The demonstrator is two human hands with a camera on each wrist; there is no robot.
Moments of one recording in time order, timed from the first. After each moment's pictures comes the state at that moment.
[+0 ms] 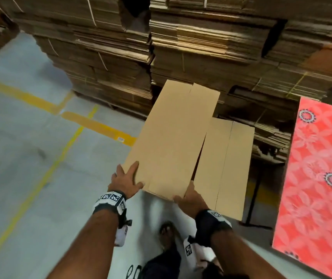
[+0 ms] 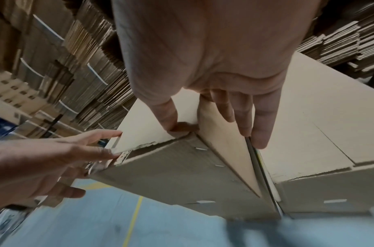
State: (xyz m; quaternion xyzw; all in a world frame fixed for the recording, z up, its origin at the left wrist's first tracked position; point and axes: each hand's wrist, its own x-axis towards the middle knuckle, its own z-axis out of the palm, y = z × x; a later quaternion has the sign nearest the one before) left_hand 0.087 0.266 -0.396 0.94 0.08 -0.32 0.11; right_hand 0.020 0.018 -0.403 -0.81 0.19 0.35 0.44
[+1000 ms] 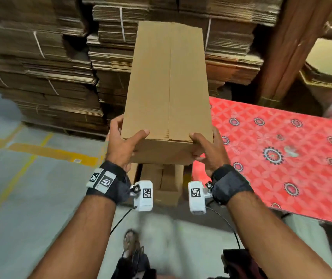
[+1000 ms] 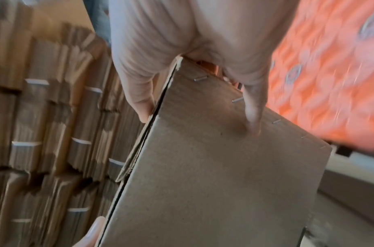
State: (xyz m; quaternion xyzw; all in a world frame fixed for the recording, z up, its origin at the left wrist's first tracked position) left_hand -0.061 0.042 -0.199 0.68 0.03 -0.05 0.73; right_hand -0.133 -0.192 -0.212 -0.63 0.25 -0.10 0.73
